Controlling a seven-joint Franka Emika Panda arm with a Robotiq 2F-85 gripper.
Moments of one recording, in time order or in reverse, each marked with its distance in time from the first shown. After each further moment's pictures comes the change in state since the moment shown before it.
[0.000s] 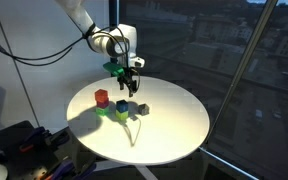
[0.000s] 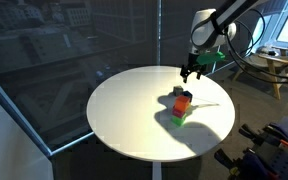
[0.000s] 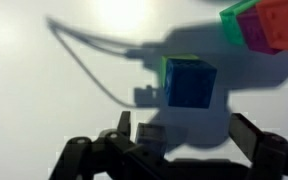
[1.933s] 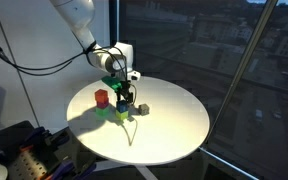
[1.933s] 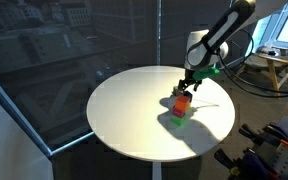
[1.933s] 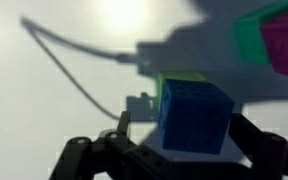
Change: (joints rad) arm 0.023 0.150 0.006 0.002 -0.002 0.123 -0.005
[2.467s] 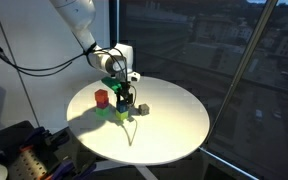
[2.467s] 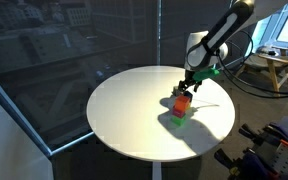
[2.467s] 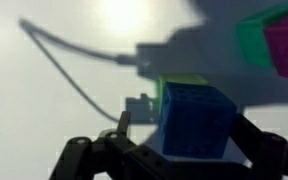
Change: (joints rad) arm 0.000 0.012 0.000 0.003 -0.002 0.000 0.000
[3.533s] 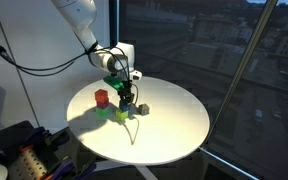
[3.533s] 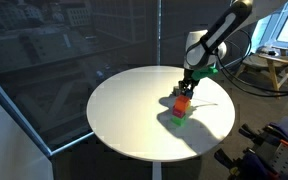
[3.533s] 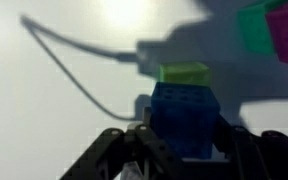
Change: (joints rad) arm 0.000 0.008 -0.004 0.029 -0.003 0.000 -0.003
